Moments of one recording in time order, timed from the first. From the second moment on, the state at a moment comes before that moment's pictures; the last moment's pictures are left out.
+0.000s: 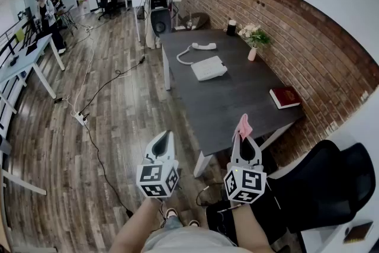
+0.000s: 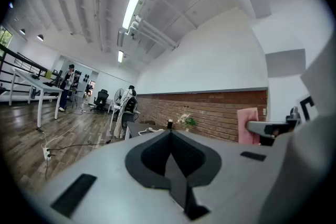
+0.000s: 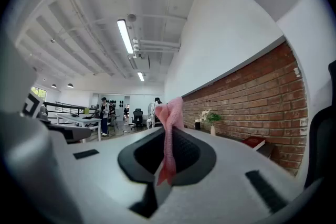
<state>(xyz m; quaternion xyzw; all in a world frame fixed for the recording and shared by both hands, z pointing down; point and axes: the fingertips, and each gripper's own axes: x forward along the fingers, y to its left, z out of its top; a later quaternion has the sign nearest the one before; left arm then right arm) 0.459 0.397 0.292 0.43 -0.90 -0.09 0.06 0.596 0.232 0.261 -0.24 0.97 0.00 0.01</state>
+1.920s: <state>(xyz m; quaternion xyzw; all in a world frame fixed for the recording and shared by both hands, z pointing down) 0.173 0.347 0.315 0.39 -0.91 -0.07 0.08 0.326 0.121 0.295 -0.27 0.96 -0.05 -0.01</state>
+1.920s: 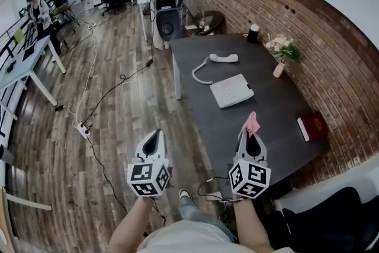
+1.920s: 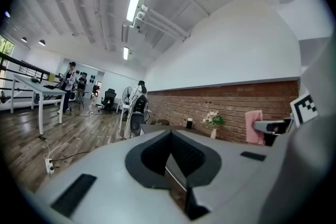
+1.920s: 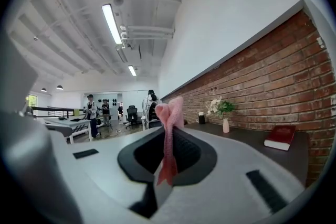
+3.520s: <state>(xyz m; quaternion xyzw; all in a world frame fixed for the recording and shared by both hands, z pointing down) -0.054 0.013 0.326 0.66 -0.75 -0.02 0.09 0.210 -0.042 0.349 -0.52 0.85 -0.09 -0.06</state>
